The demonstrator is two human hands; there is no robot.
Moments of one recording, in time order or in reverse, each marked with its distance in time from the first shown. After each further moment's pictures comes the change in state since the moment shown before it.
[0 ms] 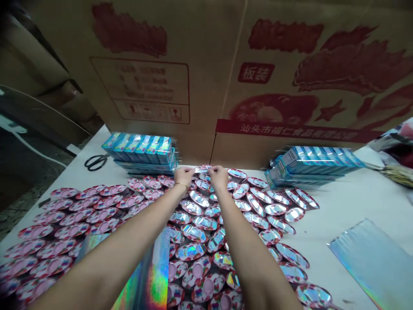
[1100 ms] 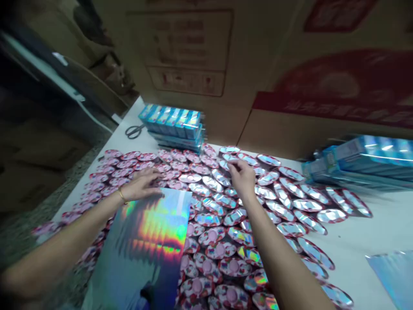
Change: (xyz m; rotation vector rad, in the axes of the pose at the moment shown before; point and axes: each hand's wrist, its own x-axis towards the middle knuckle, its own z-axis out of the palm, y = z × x) left_hand -0.087 -0.084 -0.219 0.640 -0.474 0.336; right_hand -0.065 -0.012 -0.036 0.081 -0.200 -0.320
